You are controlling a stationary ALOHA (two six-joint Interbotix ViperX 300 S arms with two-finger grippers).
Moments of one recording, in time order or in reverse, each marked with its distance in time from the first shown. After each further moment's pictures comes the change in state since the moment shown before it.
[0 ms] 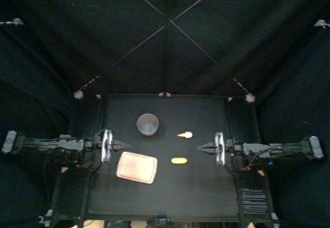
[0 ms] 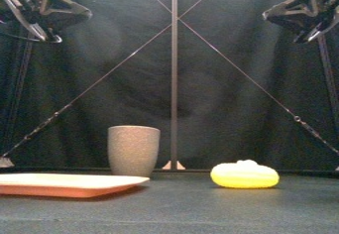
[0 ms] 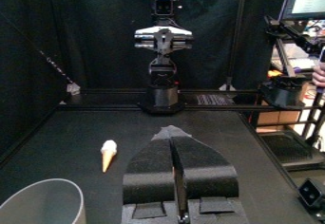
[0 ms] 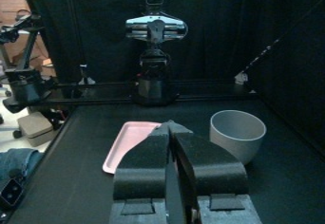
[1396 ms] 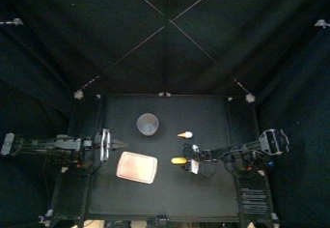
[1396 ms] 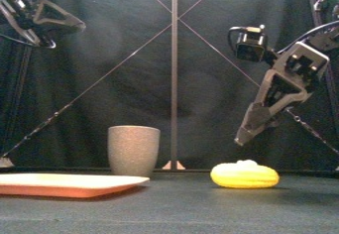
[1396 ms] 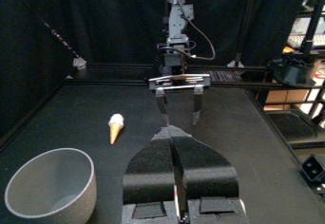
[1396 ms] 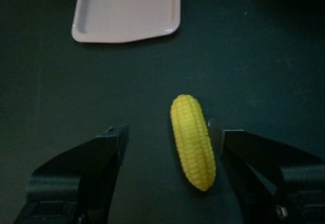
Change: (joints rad) left arm 0.049 -0.077 -0.003 0.000 0.192 0.002; right arm 0.078 0.827 -0.195 0.141 0.115 0.118
